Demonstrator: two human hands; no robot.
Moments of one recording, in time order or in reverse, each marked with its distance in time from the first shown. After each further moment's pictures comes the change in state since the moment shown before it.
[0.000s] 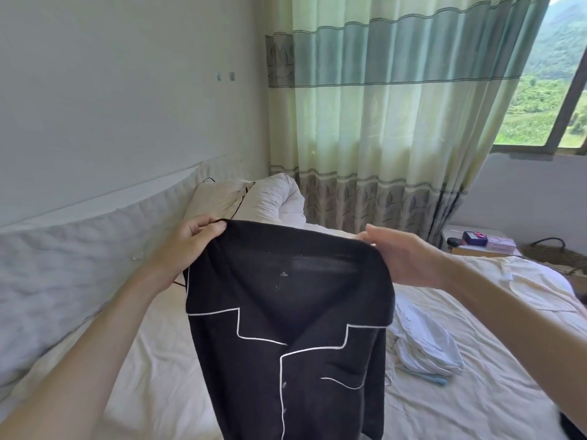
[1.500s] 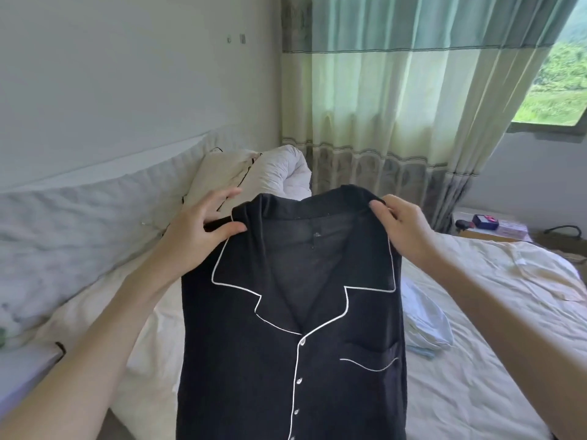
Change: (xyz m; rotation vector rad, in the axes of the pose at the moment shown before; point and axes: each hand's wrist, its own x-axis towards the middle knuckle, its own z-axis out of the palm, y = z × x) left_hand -0.051 0.013 0.038 0.394 0.071 0.176; right_hand -0.006 0.027 -0.018 -0.855 0.876 -0.385
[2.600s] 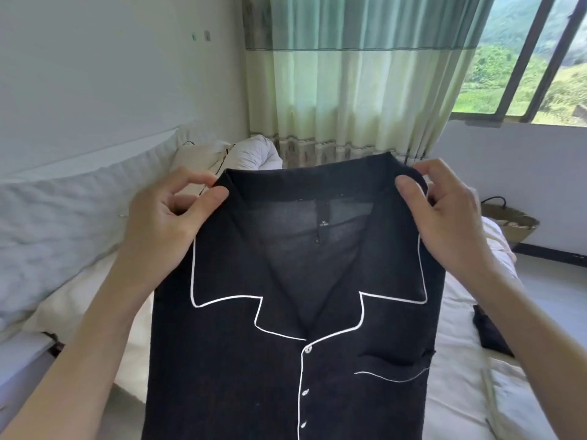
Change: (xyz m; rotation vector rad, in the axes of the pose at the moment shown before) left_hand -0.160 0.092 -0.063 -0.310 0.200 0.156; right_hand -0.207 -0.125 -0.076 -0.157 0.352 -0.179
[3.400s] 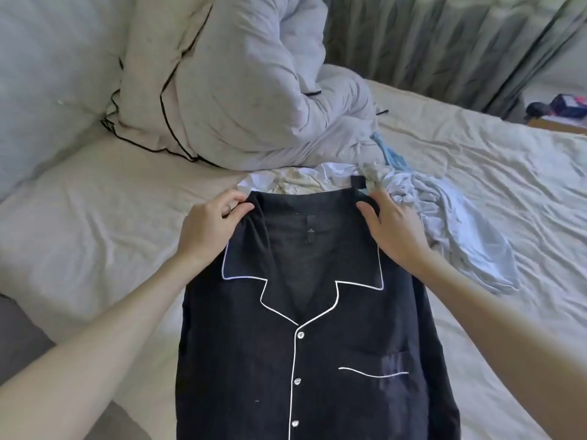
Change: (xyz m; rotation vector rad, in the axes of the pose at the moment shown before) left_hand 0.091 -0.511 0.207 0.455 -0.171 -0.404; right_hand 0.047 0.370 0.418 -0.341 -0.651 0.231
